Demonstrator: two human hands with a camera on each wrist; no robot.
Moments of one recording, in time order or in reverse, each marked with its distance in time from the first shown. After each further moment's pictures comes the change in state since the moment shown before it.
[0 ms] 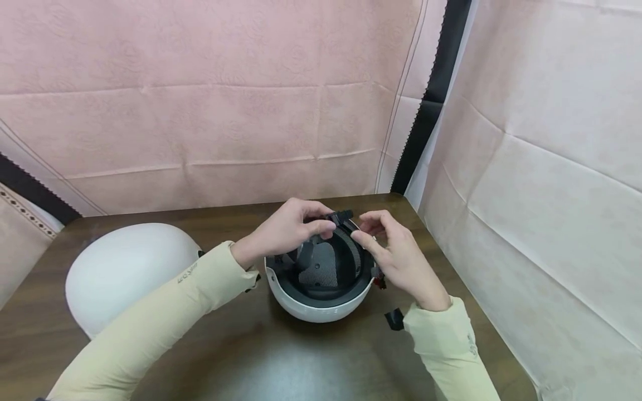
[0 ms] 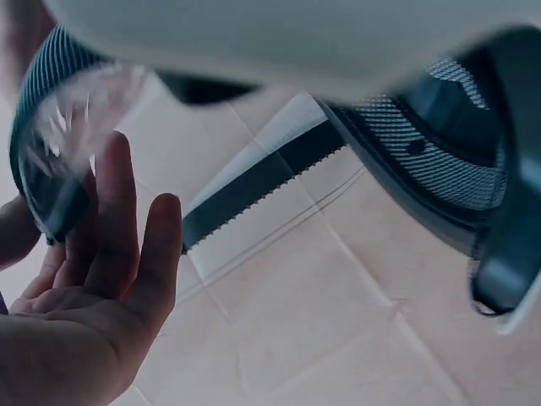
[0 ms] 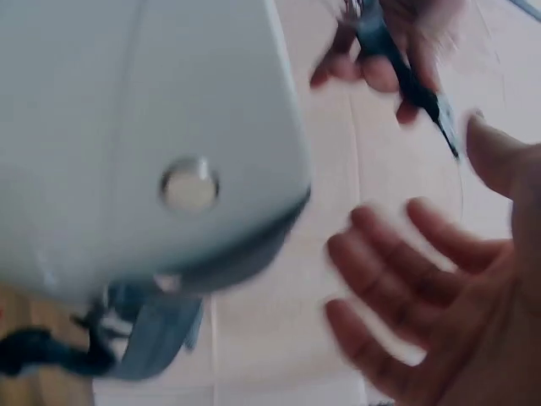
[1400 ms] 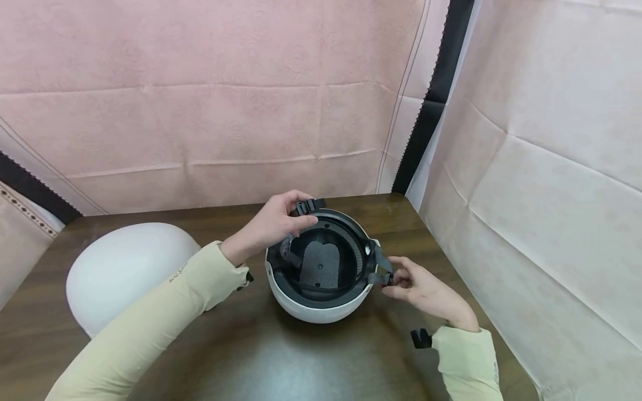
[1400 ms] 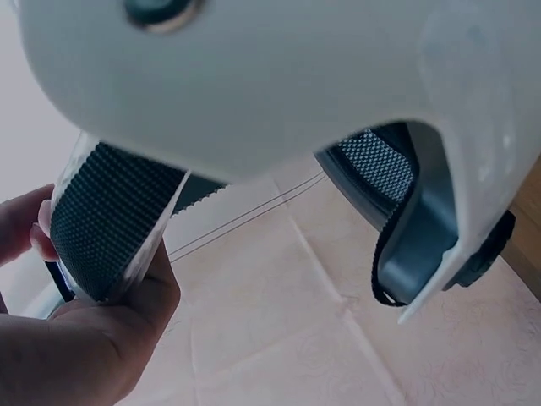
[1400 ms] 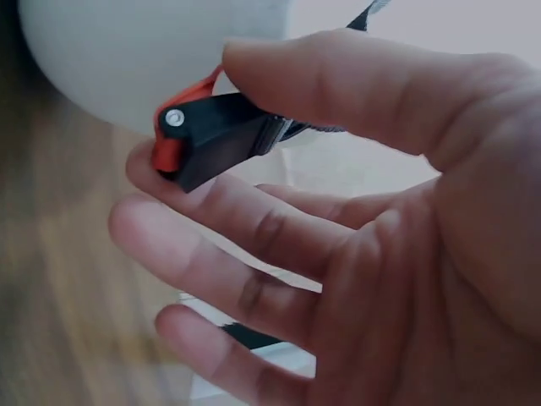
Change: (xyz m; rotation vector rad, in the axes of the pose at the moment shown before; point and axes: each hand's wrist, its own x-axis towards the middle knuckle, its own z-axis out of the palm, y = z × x) left_hand -0.007 -0.021 -0.017 -0.169 0.115 -0.172; right_hand -0.050 0.079 -0.013 0.199 -0.462 0.297
